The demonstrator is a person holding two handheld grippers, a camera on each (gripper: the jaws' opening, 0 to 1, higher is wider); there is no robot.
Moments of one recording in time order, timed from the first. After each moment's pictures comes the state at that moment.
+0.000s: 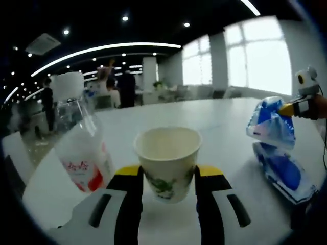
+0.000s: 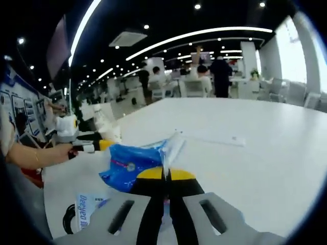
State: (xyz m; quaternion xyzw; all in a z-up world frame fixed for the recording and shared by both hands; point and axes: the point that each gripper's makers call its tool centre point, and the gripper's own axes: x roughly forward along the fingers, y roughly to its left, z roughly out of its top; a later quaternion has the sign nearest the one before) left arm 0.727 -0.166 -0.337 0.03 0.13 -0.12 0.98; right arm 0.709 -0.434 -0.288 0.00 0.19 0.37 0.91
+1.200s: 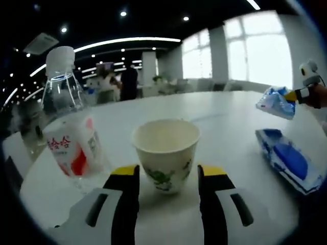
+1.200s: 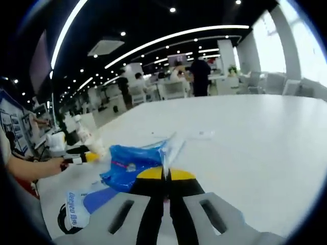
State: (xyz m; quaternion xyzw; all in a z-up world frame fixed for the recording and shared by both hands) left arm 0.719 -0.174 -0.359 0.05 0.15 -0.12 0.98; right arm 0.720 -0.507 -0.290 0.04 0.19 0.29 0.94
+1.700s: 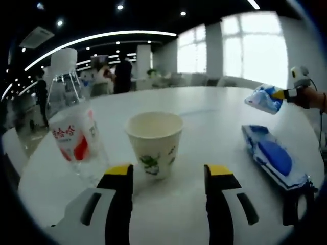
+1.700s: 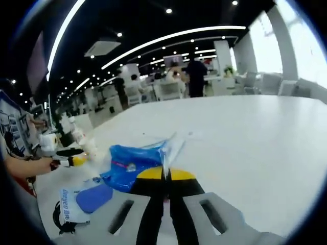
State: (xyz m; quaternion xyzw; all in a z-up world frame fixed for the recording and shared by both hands) left arm 0.689 -0.182 -0.361 0.01 0.19 -0.16 0.97; right arm 0.731 -0.536 -0.291 0.02 0.19 0.28 0.94
